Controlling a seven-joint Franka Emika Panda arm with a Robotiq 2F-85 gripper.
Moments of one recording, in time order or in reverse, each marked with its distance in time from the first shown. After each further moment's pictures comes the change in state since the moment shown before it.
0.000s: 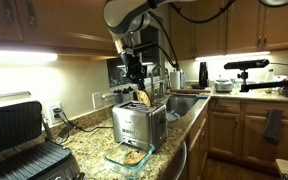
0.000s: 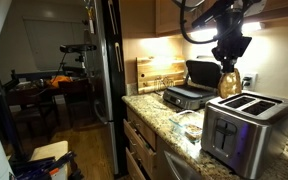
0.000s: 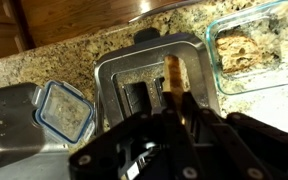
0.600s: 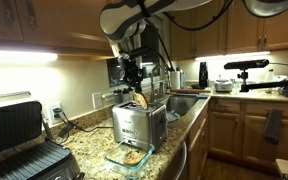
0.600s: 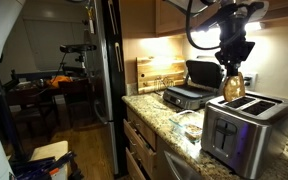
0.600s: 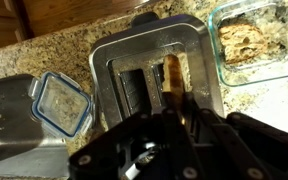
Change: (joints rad) arm 0.000 0.084 -0.001 0.093 -0.008 -0.002 -0.008
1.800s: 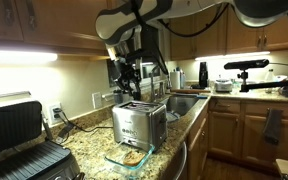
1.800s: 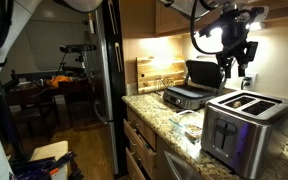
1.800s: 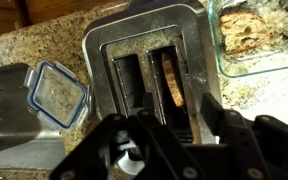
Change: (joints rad) arm 0.005 0.081 0.000 0.105 -0.007 -0.012 -0.016
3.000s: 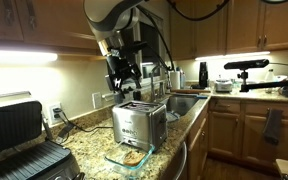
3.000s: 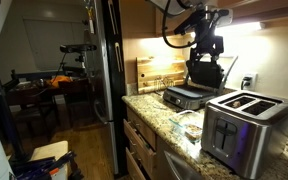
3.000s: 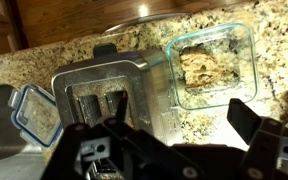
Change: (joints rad) arm 0.095 -0.181 0.036 -0.248 0.012 -0.003 0.106
